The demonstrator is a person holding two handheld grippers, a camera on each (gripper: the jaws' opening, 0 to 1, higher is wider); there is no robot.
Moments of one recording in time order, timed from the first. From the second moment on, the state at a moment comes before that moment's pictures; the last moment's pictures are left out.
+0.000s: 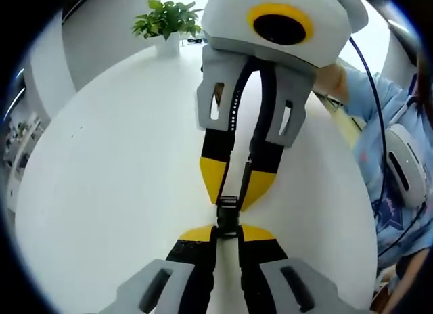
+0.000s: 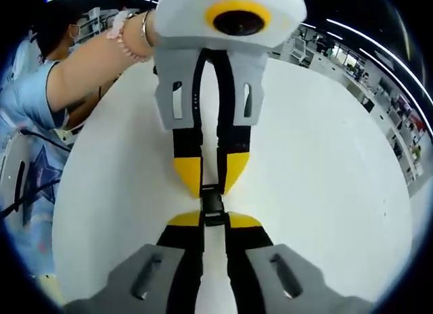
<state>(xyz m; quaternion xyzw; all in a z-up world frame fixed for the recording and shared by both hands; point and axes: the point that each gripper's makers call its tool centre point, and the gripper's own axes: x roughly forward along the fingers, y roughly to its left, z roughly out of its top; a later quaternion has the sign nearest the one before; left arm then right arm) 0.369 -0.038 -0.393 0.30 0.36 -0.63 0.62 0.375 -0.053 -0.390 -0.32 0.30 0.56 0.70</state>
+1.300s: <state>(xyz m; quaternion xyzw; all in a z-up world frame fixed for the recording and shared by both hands) 0.429 -0.047 -0.397 0.29 0.35 -0.62 0.64 0.449 -0.049 -0.385 -0.28 0.29 0.53 0.74</state>
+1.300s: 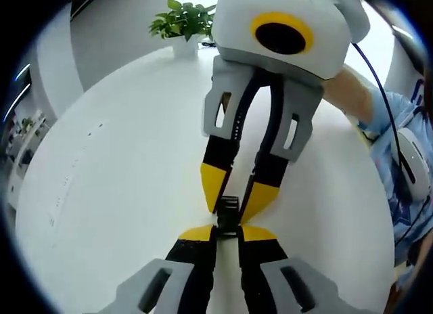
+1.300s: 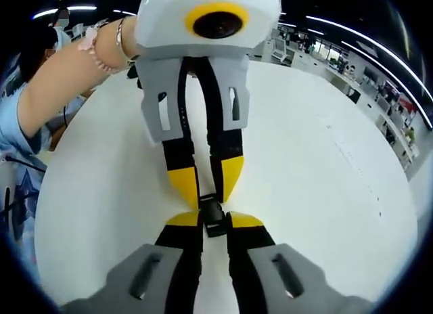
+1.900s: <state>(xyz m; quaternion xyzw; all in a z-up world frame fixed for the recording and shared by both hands) 0.446 -0.042 -0.397 0.30 0.36 -0.61 0.65 0.467 -0.049 -0.390 -0.29 0.29 0.55 0.73</state>
